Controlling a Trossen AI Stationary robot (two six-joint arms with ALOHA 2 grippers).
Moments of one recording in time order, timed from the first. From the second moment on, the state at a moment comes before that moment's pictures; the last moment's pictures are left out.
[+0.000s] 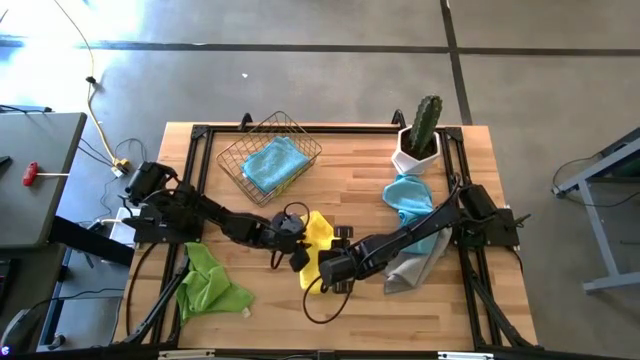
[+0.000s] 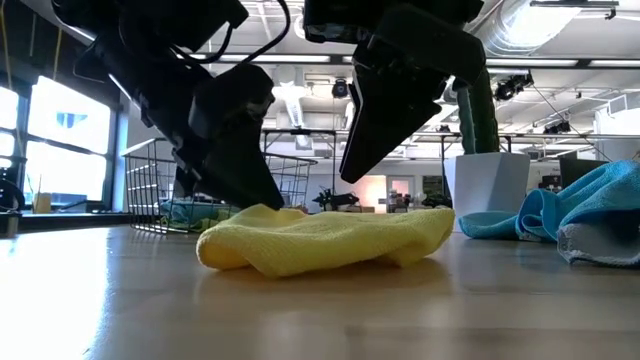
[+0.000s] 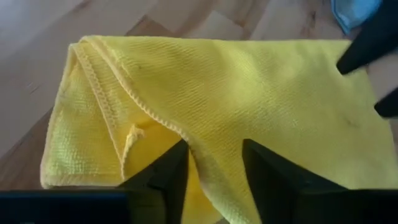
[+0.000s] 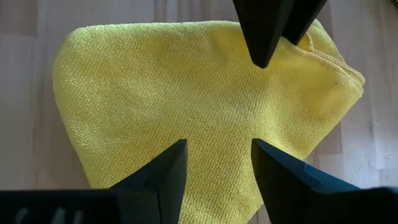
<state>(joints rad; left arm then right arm) -0.16 1.71 0.75 0.11 -0.33 -0.72 0.39 2.00 1.49 -0.67 0.36 0.28</state>
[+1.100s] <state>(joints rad) -0.28 1.21 0.81 -0.17 -0.16 -0.31 0.35 1.97 1.49 -0.38 0.08 0.03</state>
